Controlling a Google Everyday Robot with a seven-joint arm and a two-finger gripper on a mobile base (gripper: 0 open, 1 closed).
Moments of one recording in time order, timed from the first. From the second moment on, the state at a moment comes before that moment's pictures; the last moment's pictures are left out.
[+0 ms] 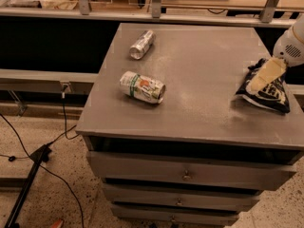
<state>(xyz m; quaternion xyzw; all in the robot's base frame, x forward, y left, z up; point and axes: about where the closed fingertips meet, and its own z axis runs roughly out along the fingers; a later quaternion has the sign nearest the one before) 0.595 -0.333 0.866 -0.39 0.91 0.03 0.17</state>
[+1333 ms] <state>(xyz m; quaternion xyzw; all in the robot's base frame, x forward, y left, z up) 0.598 -0.326 0.858 -0.40 0.90 0.06 0.18</state>
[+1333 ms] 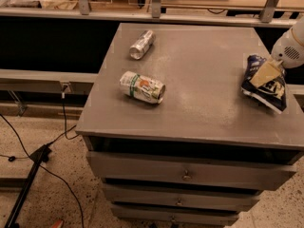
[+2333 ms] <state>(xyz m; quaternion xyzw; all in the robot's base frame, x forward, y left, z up) 0.640 -0.260 0.944 -0.45 0.83 0.13 0.30</state>
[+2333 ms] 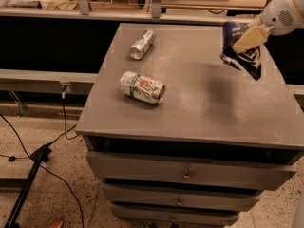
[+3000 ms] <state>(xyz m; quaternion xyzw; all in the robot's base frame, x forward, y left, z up) 0.672 -0.170 0.961 -0.45 0.81 0.15 0.34</state>
